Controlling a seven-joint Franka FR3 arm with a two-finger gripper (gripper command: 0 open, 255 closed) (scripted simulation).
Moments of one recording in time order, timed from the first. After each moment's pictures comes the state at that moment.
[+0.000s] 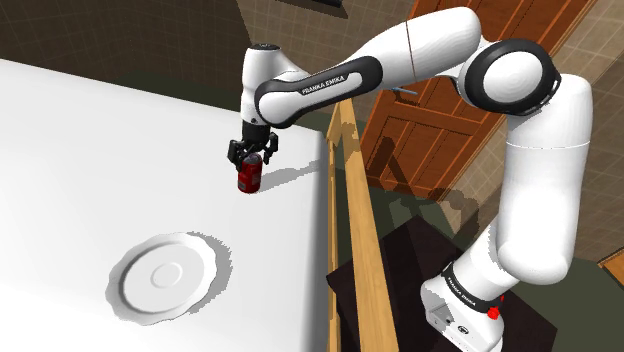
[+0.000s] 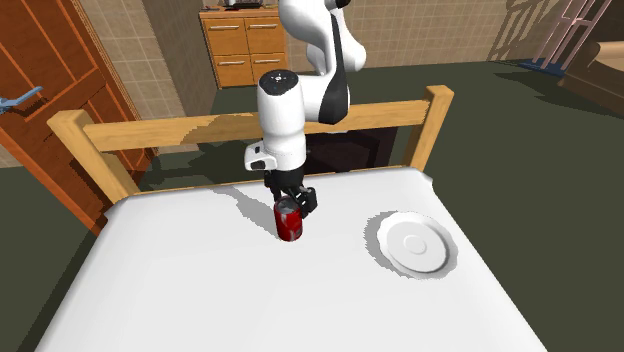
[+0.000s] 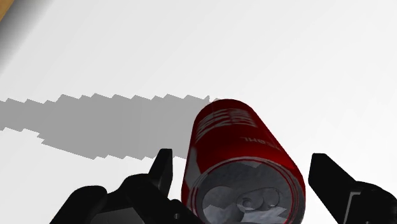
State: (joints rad) arm 0.18 0.52 0.33 -1.68 -0.19 2.18 0.53
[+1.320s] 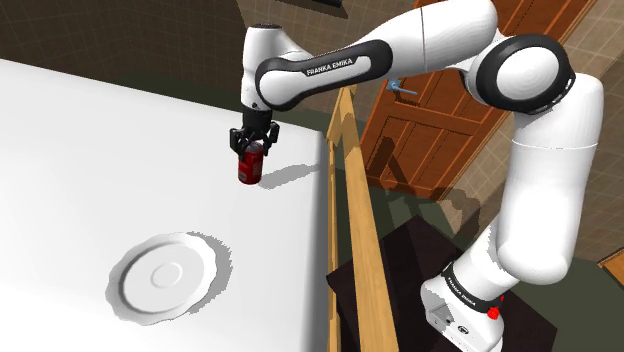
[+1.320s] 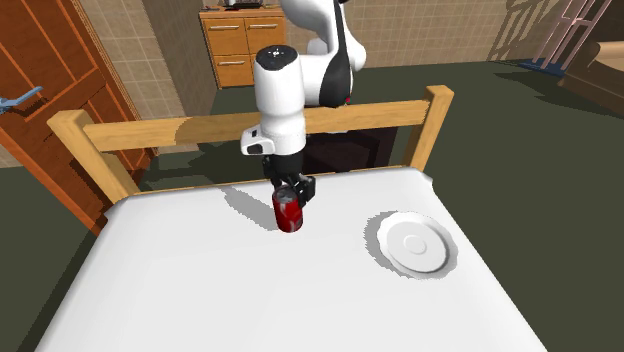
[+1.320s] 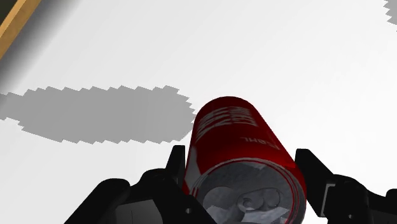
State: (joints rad) arm 0.18 0.48 0.34 -1.65 -0.17 2.10 0.52
